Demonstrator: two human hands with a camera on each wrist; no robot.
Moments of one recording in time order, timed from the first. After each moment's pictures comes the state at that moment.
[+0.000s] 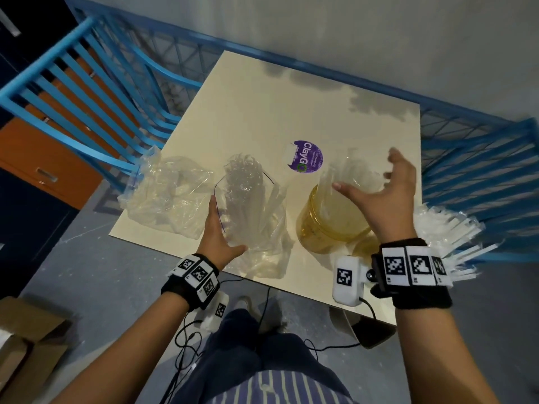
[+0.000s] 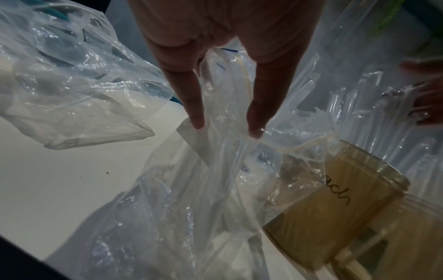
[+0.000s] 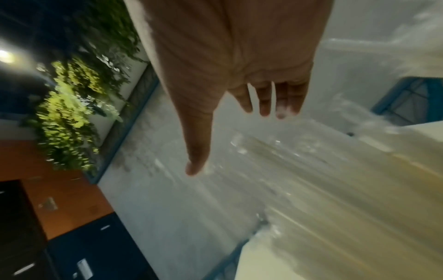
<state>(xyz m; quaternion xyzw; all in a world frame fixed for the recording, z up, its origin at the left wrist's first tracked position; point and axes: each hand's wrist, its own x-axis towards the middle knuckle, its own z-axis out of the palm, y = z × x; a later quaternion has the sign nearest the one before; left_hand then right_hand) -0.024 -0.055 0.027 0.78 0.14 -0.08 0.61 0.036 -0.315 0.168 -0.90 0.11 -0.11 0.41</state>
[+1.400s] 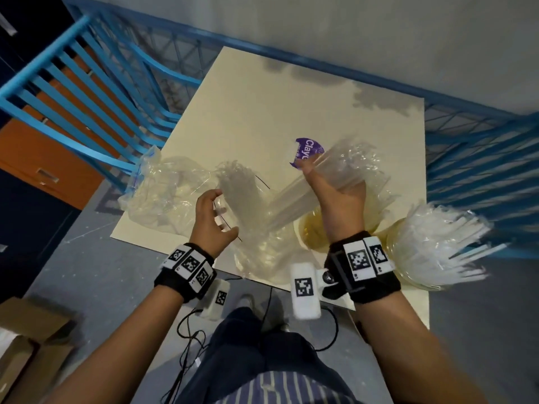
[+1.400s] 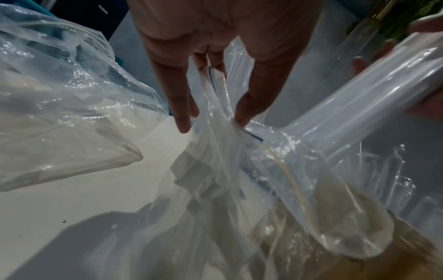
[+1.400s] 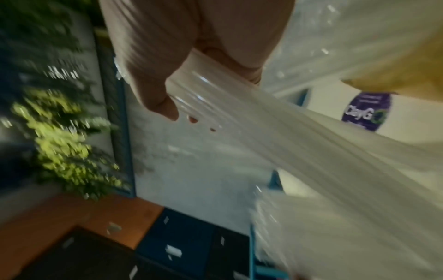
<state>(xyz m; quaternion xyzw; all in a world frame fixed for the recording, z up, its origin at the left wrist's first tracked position) -0.004 -0.042 0.037 0.79 0.13 0.01 0.60 0.025 -0.237 0.175 -0.66 0.12 -0.03 0.74</state>
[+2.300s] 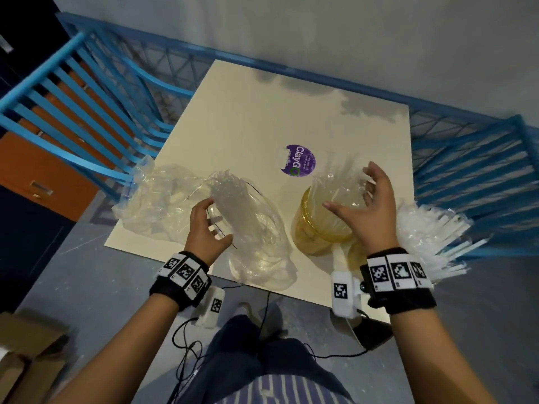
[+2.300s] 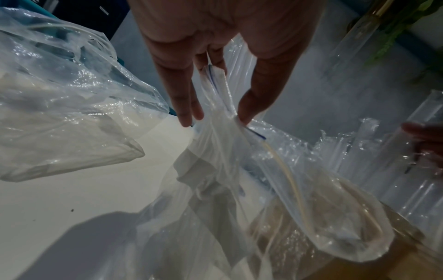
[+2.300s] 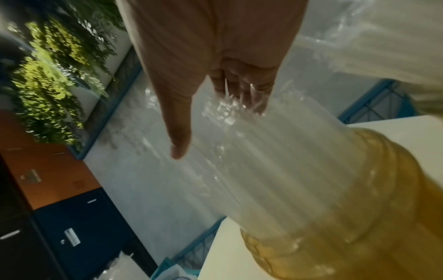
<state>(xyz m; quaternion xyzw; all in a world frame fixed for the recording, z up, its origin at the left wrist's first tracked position) -0.011 -0.050 0.042 0.77 0.15 0.00 0.62 0.024 -0.325 0.140 -0.83 0.09 -0.07 0.54</state>
